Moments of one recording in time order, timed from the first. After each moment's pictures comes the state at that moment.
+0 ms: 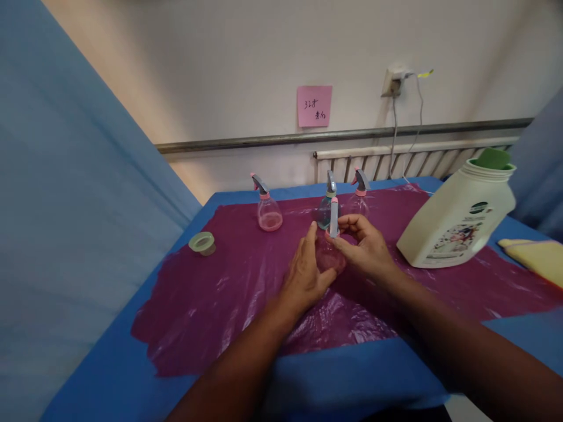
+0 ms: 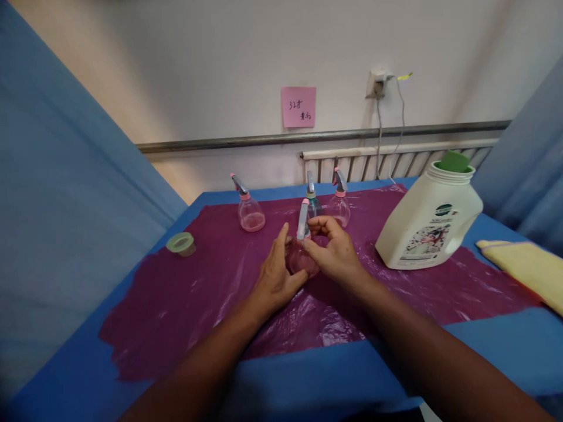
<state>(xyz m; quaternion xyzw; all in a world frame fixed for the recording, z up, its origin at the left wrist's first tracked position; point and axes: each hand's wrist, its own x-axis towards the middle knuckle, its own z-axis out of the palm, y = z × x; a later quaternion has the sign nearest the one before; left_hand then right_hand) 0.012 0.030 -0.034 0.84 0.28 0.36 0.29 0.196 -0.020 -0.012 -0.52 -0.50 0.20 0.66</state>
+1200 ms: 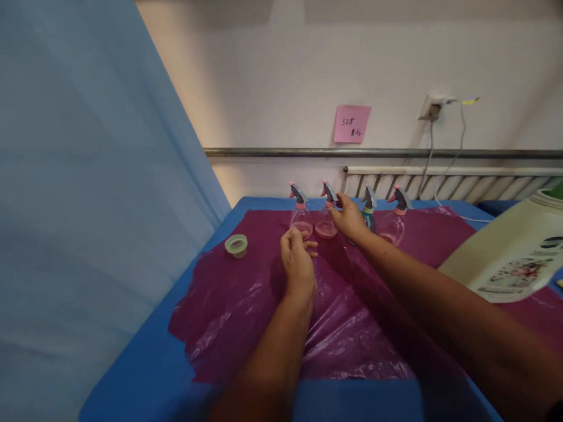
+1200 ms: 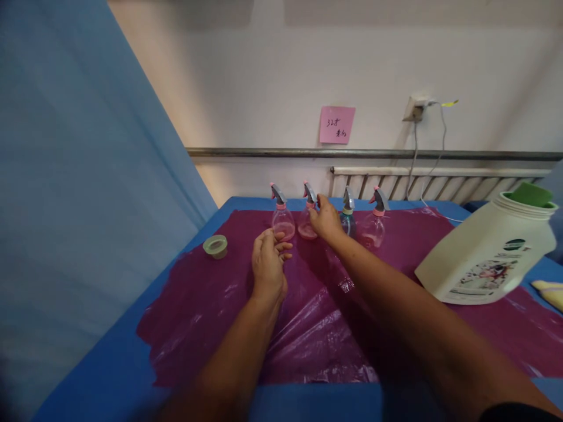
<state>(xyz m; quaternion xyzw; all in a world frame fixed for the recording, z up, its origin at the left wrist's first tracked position) -0.010 0.083 0.002 0.36 0.40 0.65 0.54 0.166 0.151 0.010 -0.65 -0.54 0.06 0.53</state>
